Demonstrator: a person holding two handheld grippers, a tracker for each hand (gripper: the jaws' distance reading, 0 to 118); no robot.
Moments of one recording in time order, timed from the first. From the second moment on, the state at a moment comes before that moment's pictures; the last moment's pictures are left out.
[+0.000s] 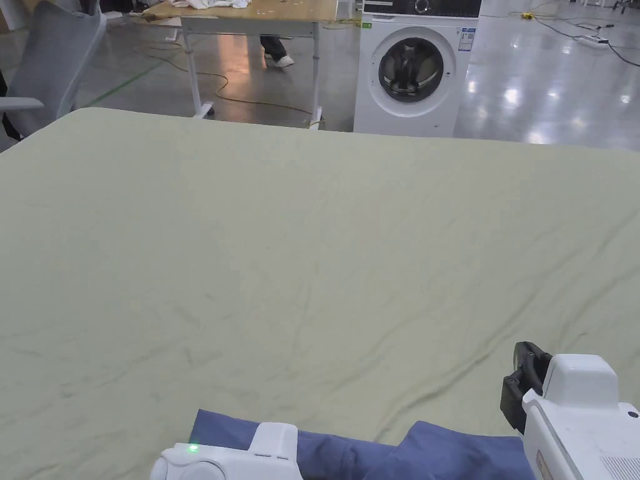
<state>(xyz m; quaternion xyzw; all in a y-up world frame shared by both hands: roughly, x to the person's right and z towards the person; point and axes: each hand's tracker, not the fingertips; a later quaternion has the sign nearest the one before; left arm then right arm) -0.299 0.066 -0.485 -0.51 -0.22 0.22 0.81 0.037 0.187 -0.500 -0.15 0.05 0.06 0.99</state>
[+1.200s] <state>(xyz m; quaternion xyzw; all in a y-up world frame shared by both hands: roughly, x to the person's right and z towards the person) -0.489 0.012 -0.488 -0.42 -0.27 0.42 0.76 0.020 0.210 -0.507 -0.10 0.06 0.05 0.99</state>
